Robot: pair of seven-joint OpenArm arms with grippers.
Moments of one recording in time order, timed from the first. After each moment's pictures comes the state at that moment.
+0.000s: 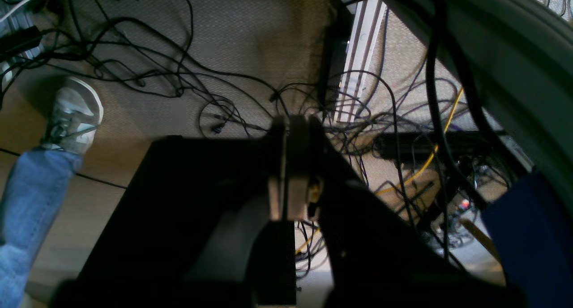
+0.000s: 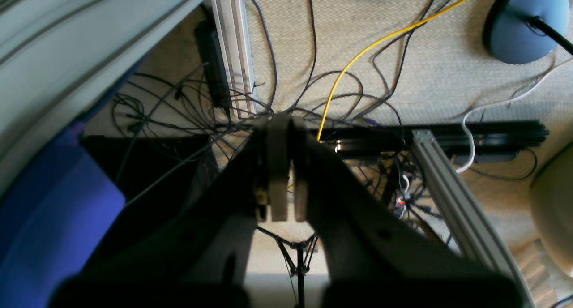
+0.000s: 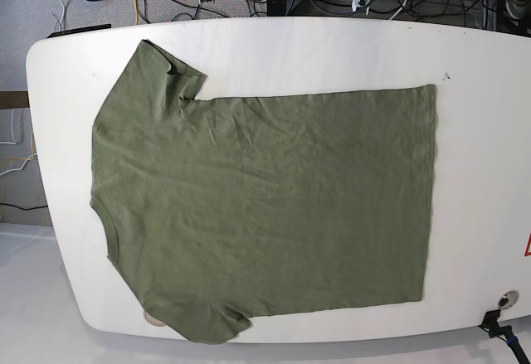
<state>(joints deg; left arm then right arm) -0.2 -2.0 -1.2 1.7 -0.9 -2.3 4.5 -1.1 -0.1 -0.7 -1.2 2.0 2.2 -0.7</state>
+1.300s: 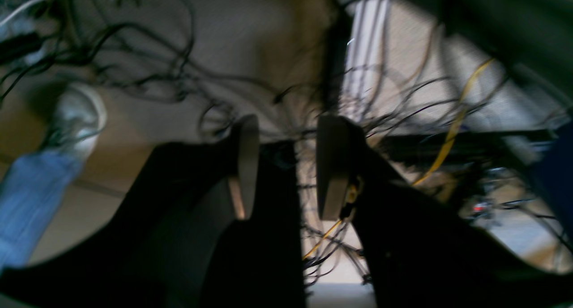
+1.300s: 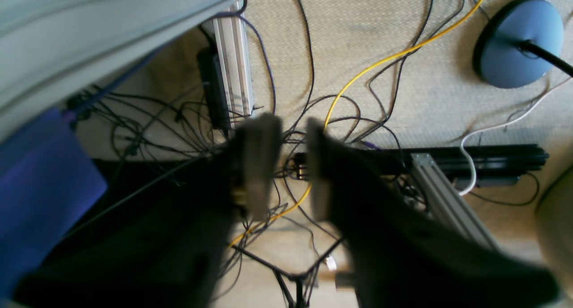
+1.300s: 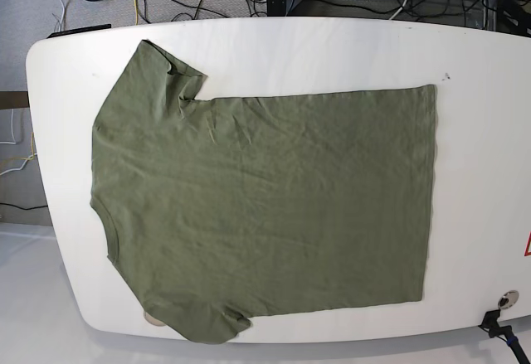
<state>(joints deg) 12.9 -3.2 -1.4 17.8 -0.7 -2.6 4.7 -12.1 0.6 -1.0 11.8 2.1 2.1 5.1</state>
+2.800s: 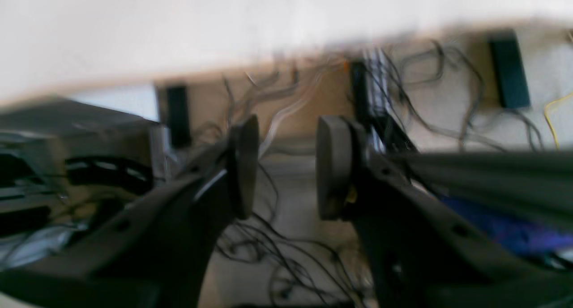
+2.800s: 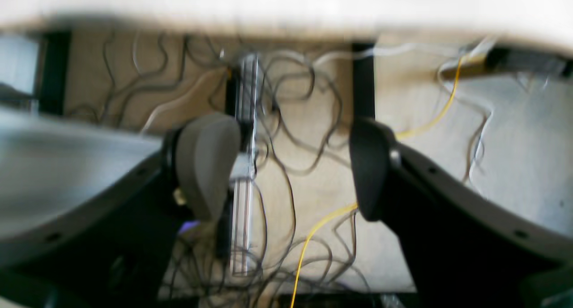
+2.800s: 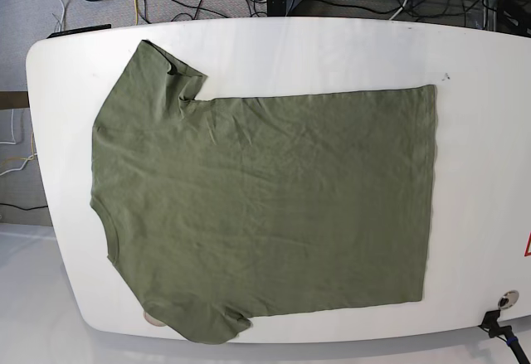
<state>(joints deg) 64.4 -8.3 -8.6 110.0 -0.9 -2.8 1.7 -70.9 3.6 2.1 111.4 2.4 2.0 4.2</state>
